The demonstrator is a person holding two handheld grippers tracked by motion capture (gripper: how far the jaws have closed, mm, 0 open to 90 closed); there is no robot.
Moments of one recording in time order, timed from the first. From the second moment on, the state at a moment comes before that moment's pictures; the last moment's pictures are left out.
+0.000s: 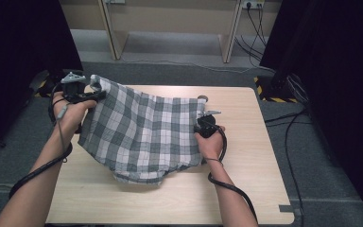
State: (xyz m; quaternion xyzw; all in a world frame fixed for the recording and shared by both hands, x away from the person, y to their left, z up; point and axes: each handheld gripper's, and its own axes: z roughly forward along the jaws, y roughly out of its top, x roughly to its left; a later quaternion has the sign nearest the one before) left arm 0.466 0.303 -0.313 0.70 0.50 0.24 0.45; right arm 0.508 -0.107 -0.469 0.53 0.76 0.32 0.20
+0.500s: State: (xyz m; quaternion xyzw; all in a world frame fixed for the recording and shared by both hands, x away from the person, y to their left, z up) left arm 0.465 0.309 -0.309 0.70 0.50 0.25 0.45; right arm 0.508 -0.097 -0.469 0.53 0.76 0.32 0.19
